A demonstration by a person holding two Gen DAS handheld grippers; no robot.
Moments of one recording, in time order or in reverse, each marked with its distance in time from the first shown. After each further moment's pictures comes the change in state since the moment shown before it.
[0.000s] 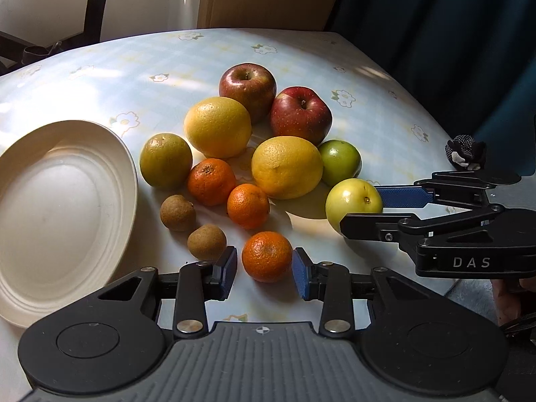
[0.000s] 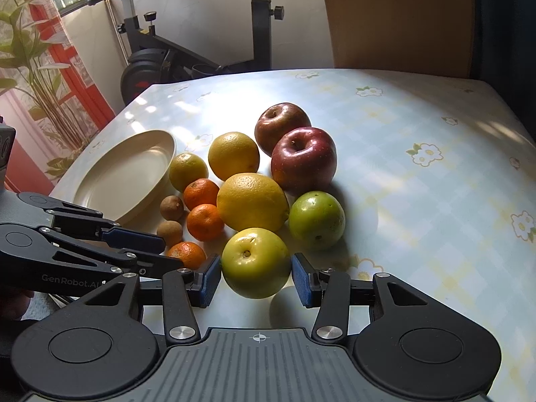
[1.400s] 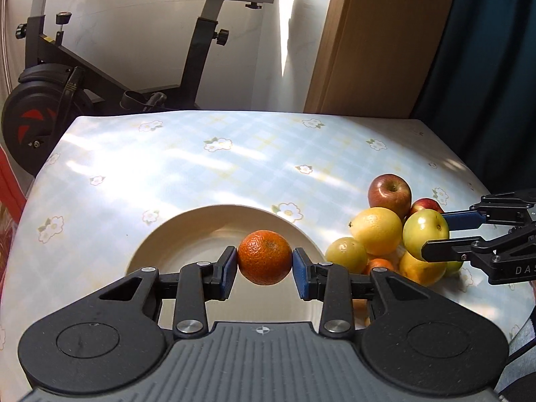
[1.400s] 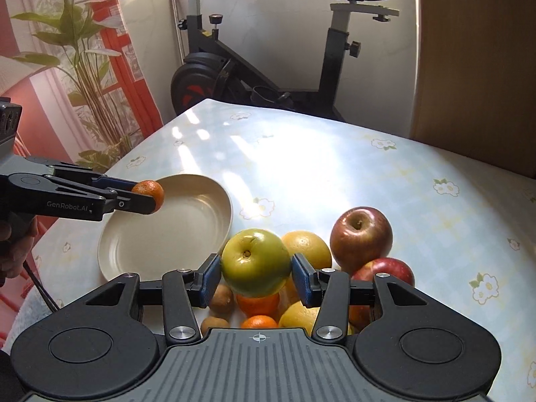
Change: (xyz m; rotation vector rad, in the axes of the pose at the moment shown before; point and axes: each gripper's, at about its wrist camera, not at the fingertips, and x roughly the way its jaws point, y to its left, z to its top) left arm -0.070 0.127 0.029 -0.087 -0.226 0.210; right arm 0.047 0.090 0.101 -0.262 -0.017 0.123
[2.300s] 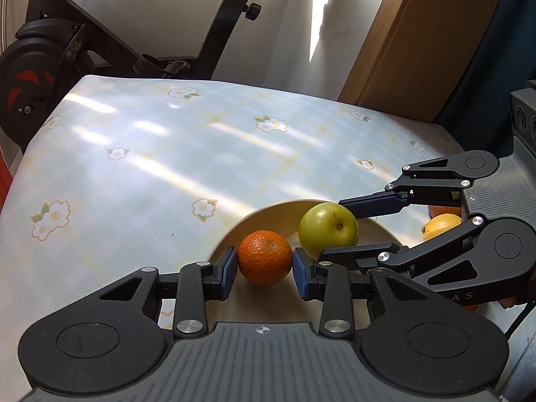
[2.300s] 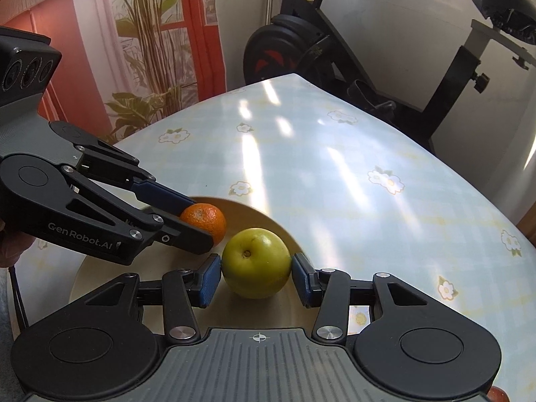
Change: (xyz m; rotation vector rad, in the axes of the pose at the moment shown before) left arm 0.063 0.089 0.007 -0.084 0.042 -0.083; right arm 0.147 0.074 0.068 -0.292 0.098 0.077
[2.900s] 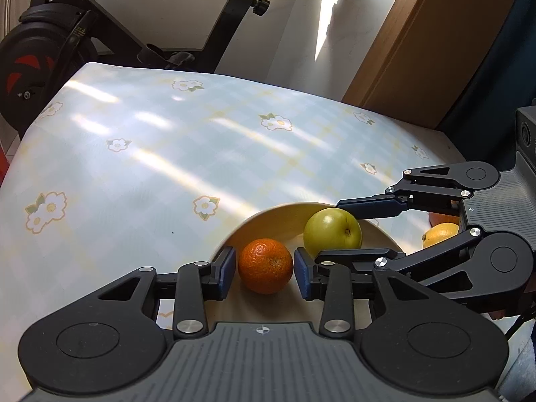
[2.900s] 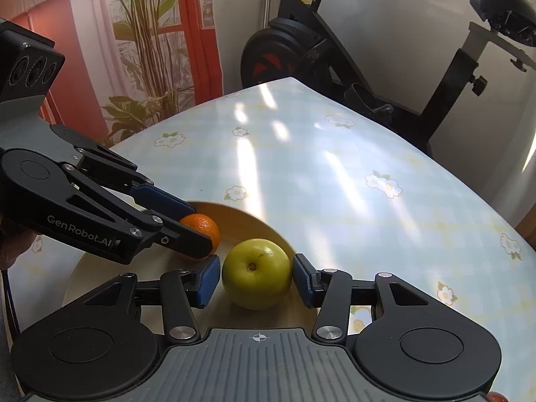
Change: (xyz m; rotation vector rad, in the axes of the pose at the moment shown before) left arm 0.005 0.008 0.001 -0.046 0.016 -0.017; right arm -0.003 -0.002 0.001 0.018 -0.025 -0.008
